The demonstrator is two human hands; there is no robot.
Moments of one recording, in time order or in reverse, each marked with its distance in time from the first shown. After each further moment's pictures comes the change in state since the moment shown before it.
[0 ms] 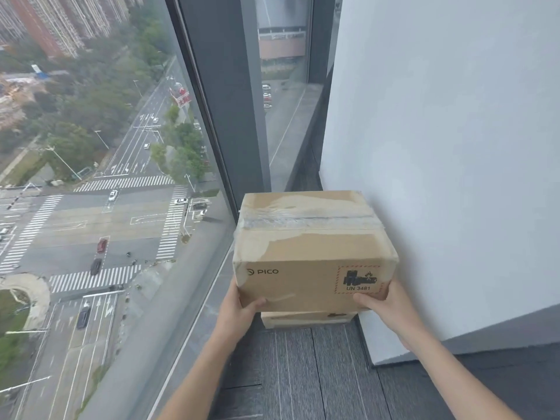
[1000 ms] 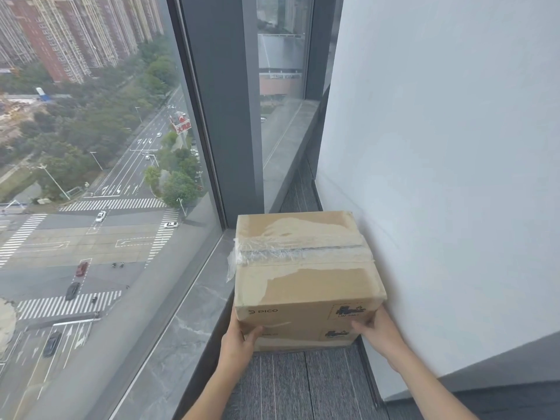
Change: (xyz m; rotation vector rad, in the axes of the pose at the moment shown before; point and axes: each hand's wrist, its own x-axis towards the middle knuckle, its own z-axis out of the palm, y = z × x) left_hand 0.074 -0.187 0.085 0.066 0.051 -0.019; right_hand 0.107 0.181 0.044 -0.184 0.038 0.098
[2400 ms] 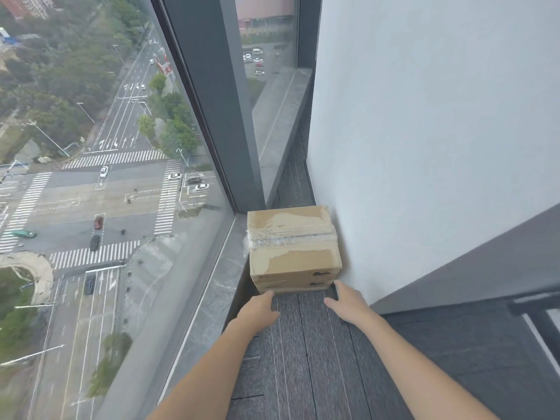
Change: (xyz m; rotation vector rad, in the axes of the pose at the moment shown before) left_hand -0.158 0.265 -0.082 0.831 -0.576 -0.133; right_hand -0.208 -0.215 -0.094 -0.429 -0.328 0.117
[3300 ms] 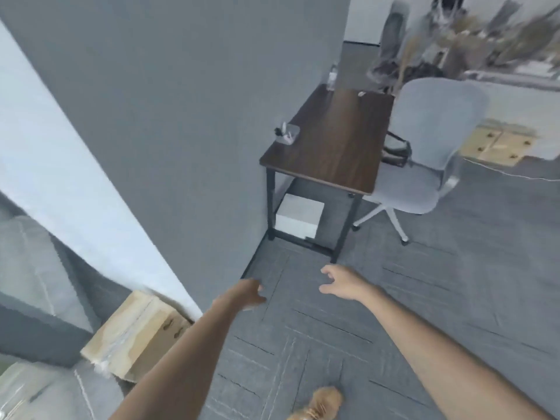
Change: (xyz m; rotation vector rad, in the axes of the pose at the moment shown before) left_hand -0.450 0.340 0.018 0.802 -0.244 0.771; right_hand -0.688 0.085 -0.102 0.433 0.520 0.536
